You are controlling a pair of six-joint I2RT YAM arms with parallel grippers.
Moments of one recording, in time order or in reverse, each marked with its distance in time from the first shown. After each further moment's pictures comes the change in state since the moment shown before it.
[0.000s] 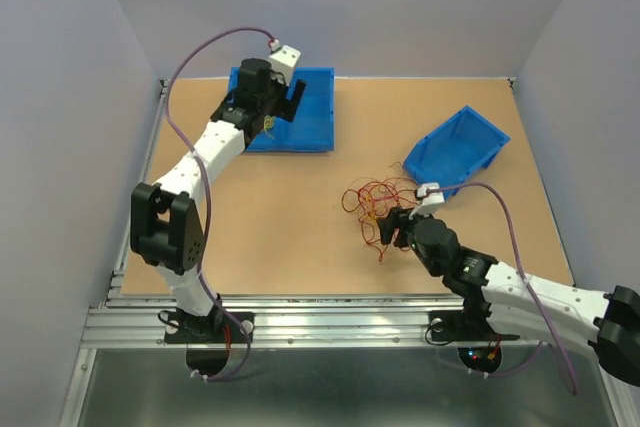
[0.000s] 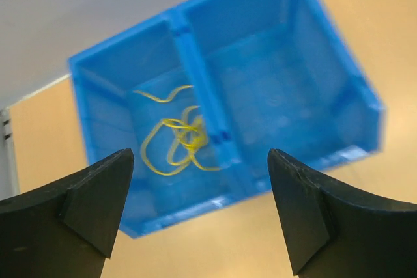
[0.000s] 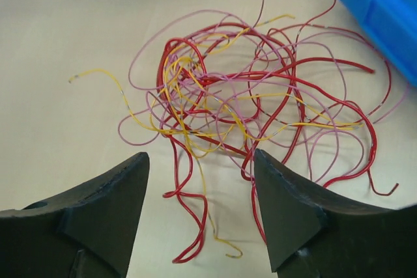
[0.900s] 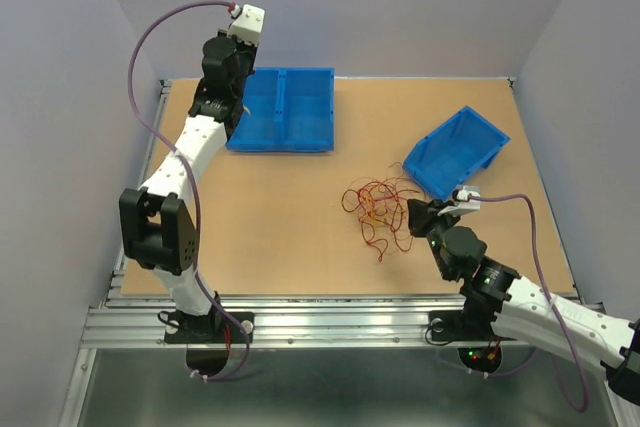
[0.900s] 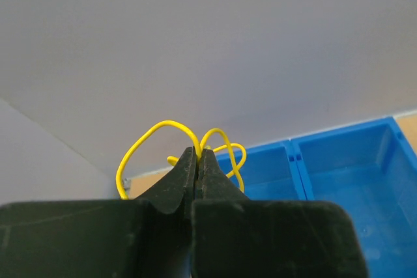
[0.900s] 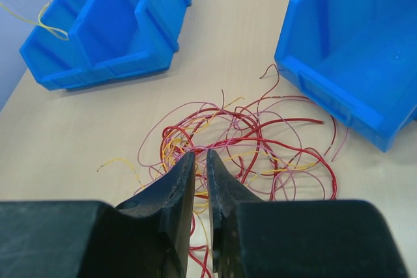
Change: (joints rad) left arm 0.056 -0.098 0.003 0.380 -0.121 0.112; right arm 0.000 -0.224 -0.025 0.037 0.208 0.013
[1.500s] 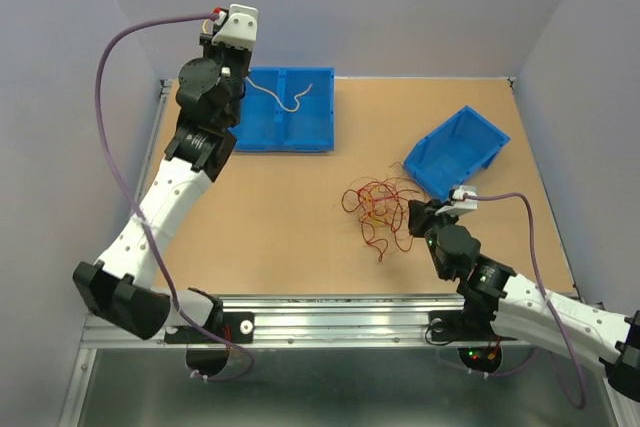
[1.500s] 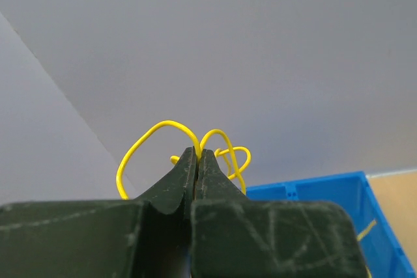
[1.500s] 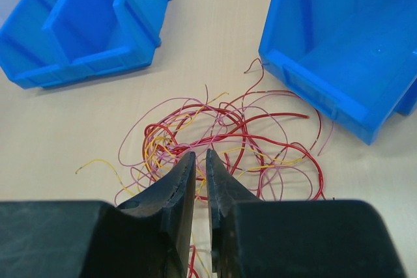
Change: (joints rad) left arm -0.209 -0.377 -0.093 -0.008 -0.219 0.097; right arm 0.000 0.054 0.000 0.000 0.039 0.003
